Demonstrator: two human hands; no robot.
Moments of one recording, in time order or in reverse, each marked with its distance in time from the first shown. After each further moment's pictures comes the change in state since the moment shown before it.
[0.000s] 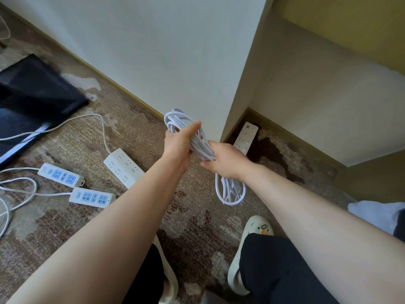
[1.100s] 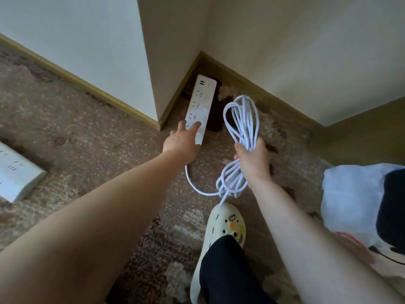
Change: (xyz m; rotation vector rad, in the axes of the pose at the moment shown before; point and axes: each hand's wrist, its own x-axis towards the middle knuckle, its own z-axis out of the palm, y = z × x) left_hand 0.143 -0.252 0.070 1.785 -0.411 0.313; right_hand -0.008 0.283 0.054 0.477 0.792 0.676
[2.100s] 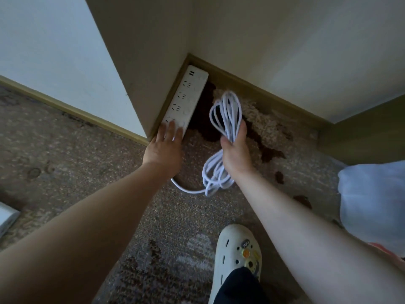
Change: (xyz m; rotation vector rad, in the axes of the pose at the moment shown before) left_hand 0.057 -0.048 0.024 0.341 0.060 0.182; right_hand 0.053 -0.004 0.063 0.046 -0.099 -0.071
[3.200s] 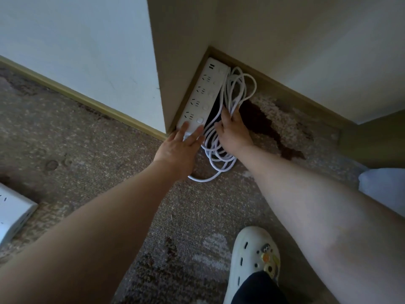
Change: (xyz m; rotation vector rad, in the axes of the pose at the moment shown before) left_hand -0.009 -0.020 -0.002 0.172 -0.098 0.234; right_hand 0.076 -0.005 0.052 -0.664 -0.225 -0.242
